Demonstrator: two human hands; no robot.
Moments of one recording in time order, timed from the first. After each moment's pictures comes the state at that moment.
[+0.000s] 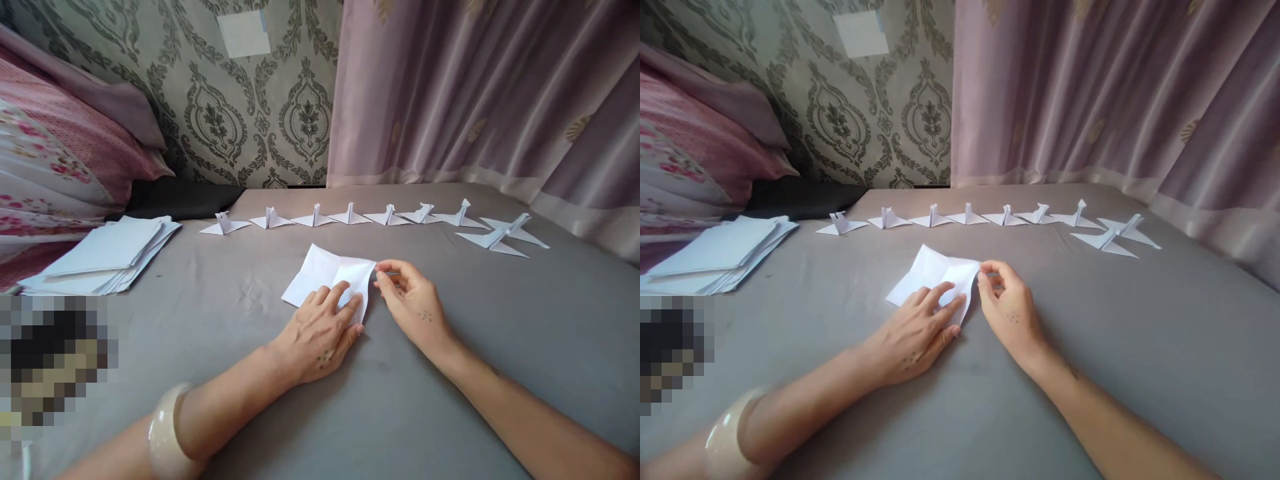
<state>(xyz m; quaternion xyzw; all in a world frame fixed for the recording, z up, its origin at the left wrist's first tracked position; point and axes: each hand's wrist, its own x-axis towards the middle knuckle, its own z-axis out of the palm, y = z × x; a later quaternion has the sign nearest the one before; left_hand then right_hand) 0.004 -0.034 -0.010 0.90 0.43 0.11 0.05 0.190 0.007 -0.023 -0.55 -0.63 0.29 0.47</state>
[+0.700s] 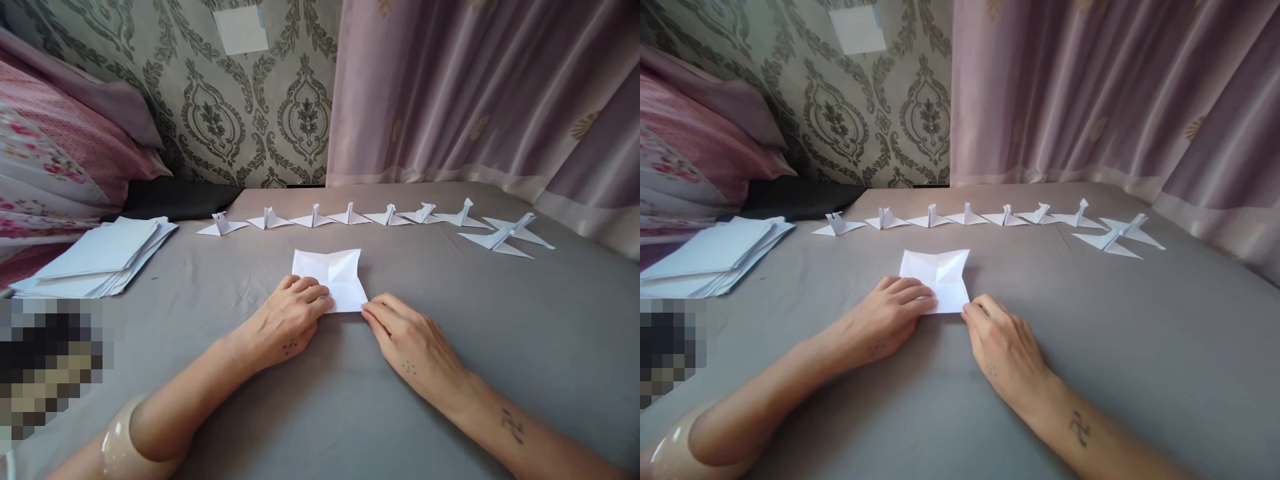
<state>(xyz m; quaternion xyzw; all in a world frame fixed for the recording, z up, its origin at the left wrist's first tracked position) -0.037 -0.013 -0.004 0.92 0.37 0.10 -0.02 0.192 -0.031 -0.015 -0.52 -0.83 0.07 0.17</state>
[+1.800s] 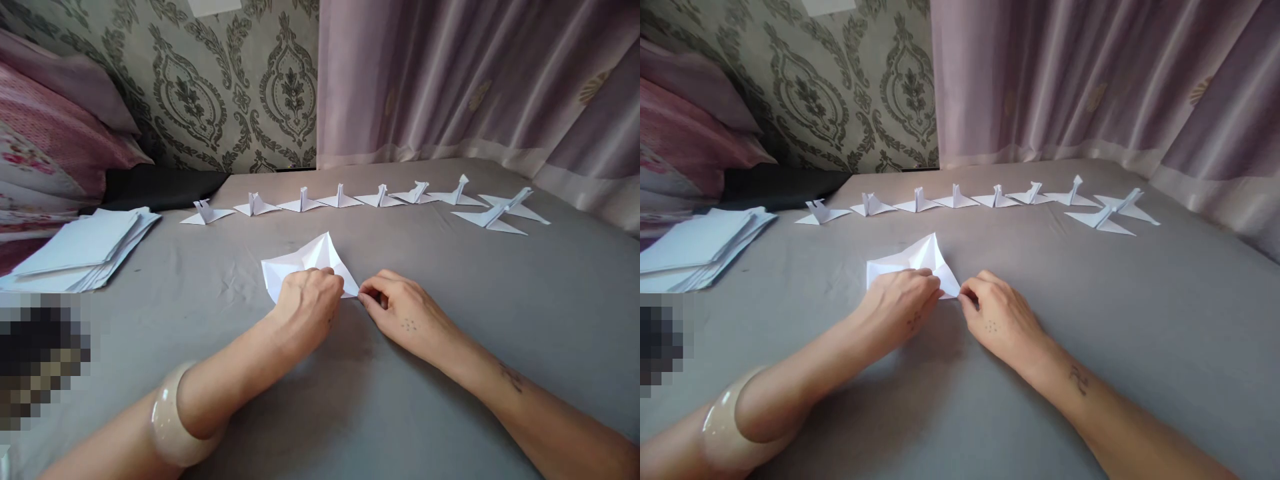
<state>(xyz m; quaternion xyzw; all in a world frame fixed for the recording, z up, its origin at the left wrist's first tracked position) 0.033 -0.018 0.026 0.86 0.51 -0.03 -0.02 0.208 -0.013 -0.012 -0.55 -0.79 0.20 0.19</state>
